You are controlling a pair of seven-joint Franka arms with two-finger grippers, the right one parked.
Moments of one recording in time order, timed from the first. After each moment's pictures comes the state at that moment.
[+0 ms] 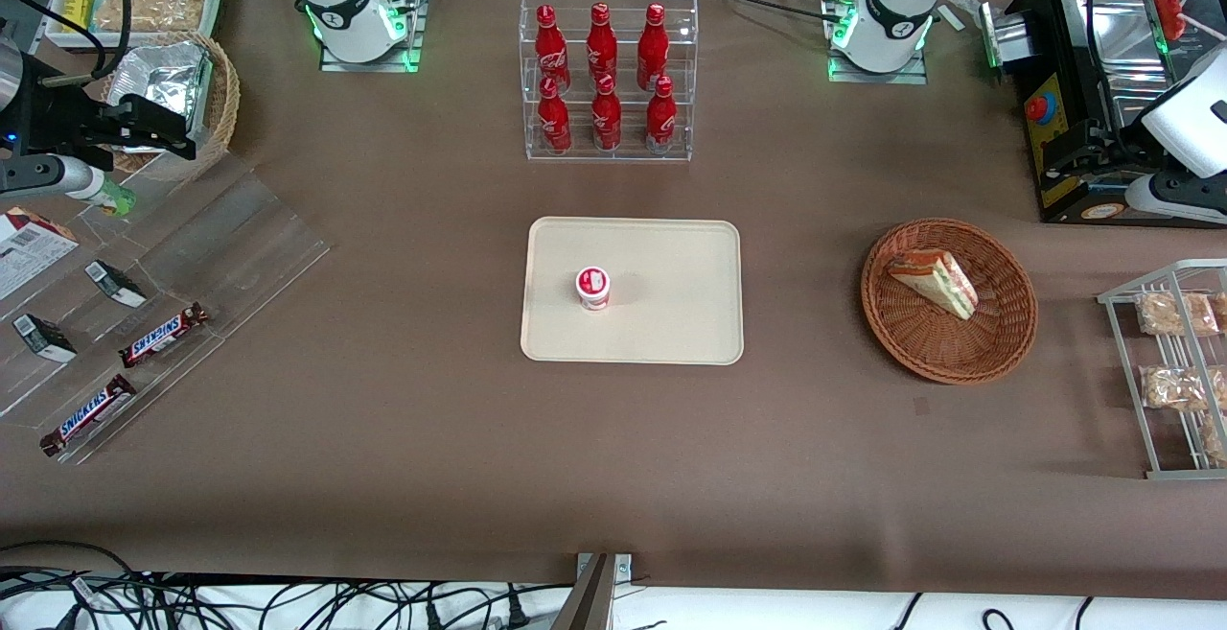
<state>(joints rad) 0.06 0.06 -0.08 -1.51 0.04 1.52 0.15</state>
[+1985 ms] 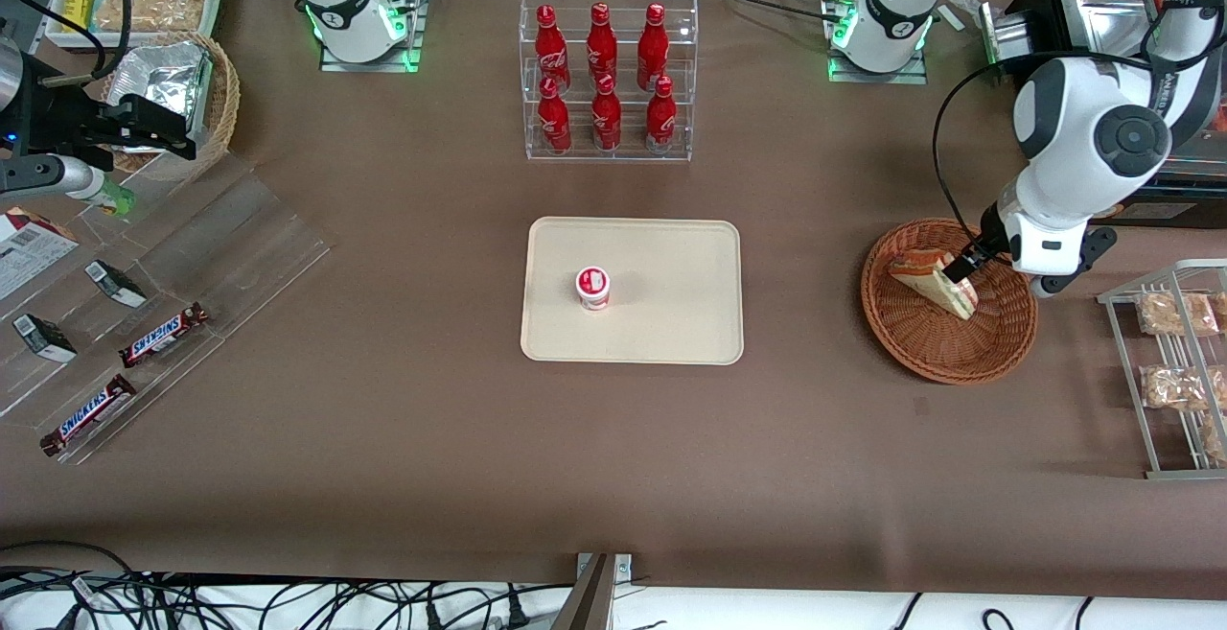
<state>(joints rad) 0.14 0.09 -0.13 -2.25 0.14 2.32 -0.84</state>
